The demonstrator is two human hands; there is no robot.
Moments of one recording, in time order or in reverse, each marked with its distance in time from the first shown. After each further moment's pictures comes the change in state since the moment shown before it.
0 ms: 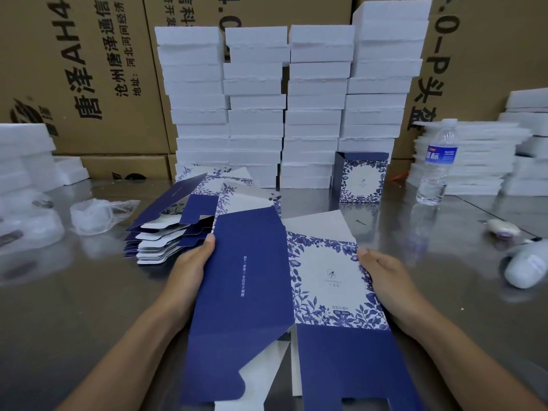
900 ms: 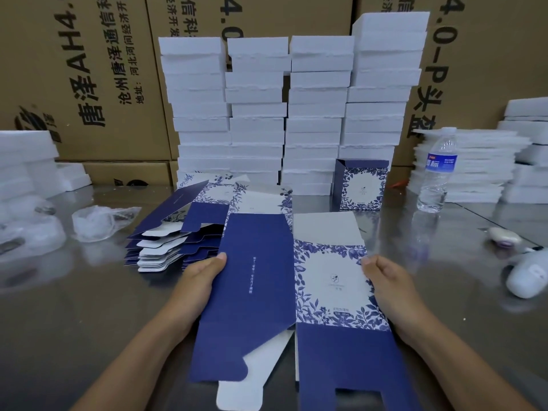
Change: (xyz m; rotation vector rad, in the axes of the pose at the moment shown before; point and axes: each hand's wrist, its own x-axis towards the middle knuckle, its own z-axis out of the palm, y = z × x) left_hand 0.003 -0.010 -0.001 0.169 -0.060 0.017; right_hand -0.002 -0.002 -0.002 -0.033 0.076 -0.038
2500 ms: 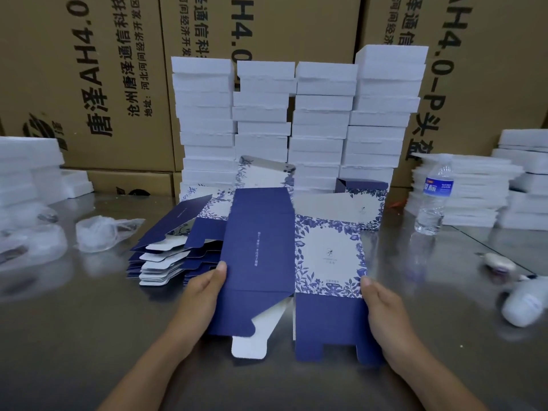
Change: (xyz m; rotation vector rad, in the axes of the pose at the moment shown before) left_hand 0.001 0.003 0.003 0.091 0.083 0.129; right_hand 0.003 0.008 0.011 0.041 0.047 -0.080
